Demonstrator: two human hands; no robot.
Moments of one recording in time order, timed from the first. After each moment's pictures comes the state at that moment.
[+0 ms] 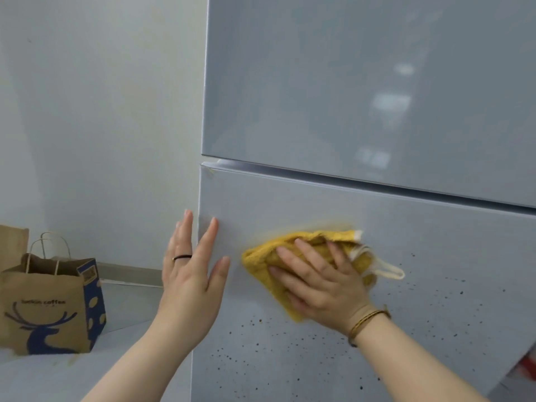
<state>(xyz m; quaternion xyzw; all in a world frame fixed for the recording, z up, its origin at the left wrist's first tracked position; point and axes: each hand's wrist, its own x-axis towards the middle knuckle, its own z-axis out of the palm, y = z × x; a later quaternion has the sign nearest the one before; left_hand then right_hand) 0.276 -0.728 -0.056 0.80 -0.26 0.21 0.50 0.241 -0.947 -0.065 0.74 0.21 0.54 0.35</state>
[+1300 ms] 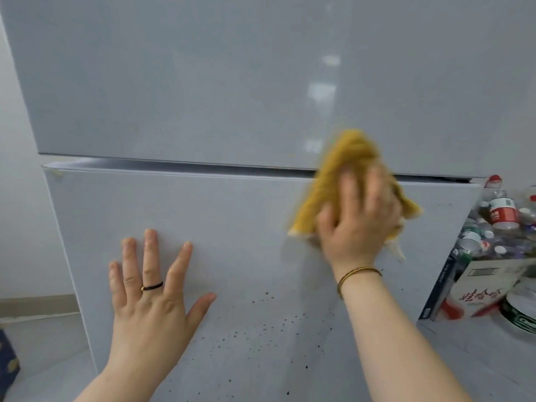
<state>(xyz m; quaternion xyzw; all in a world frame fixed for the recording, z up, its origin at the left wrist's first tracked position) 0.268 -0.810 -0.095 0.84 -0.29 0.41 0.20 0.190 -1.043 -0.013 0.68 -0.20 0.69 0.14</state>
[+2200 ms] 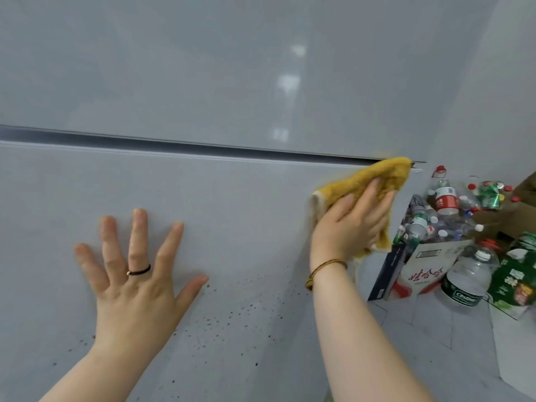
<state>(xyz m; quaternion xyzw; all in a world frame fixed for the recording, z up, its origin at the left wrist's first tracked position) 0.253 -0.872 -0.094 0.81 -0.34 0.43 0.22 0.165 -1.081 -0.025 0.59 -0.42 0.67 -0.14</state>
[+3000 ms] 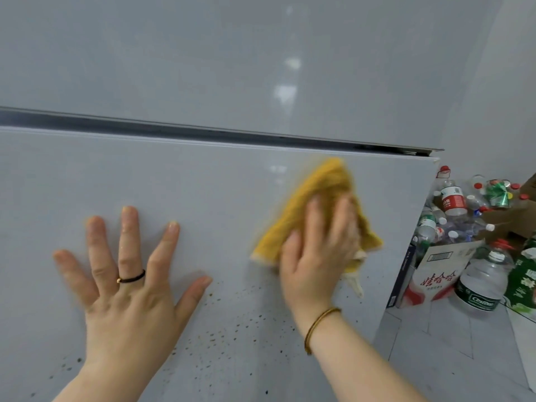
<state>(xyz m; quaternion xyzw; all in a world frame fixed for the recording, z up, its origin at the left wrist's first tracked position) 0.257 -0.878 -0.099 0.79 -0.35 0.41 0.31 0.179 -1.050 -0.084 0.72 -0.24 0.66 0.04</state>
